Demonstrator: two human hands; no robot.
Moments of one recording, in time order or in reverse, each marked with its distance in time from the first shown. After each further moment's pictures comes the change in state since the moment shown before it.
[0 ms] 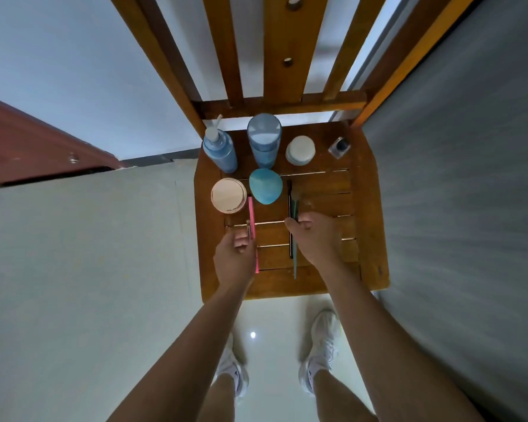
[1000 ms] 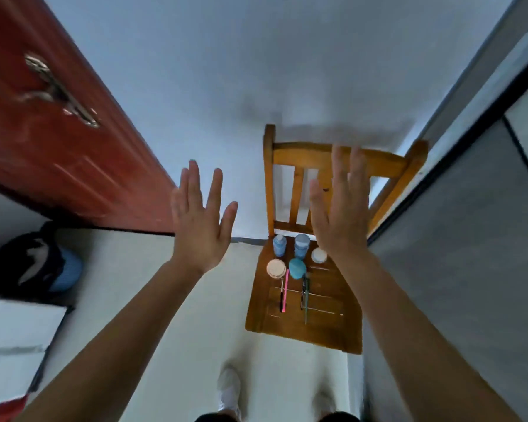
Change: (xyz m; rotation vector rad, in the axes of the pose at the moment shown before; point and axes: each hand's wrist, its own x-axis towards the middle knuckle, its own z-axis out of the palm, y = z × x) left_hand -0.242 0.268 -0.310 0.626 0.588 0.998; right_hand -0.228 -0.326 -0.239 -0.122 0.568 -1.071
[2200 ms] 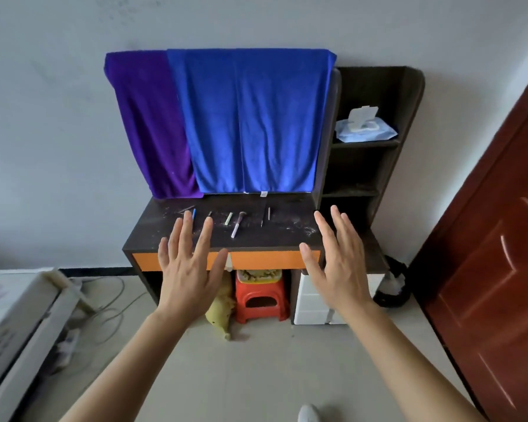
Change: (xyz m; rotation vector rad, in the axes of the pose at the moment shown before) left_hand -0.655 -0.363 -0.524 0.596 0.540 -1.338; right_hand -0.421 -0.823 0.165 0.802 -0.700 -1.158
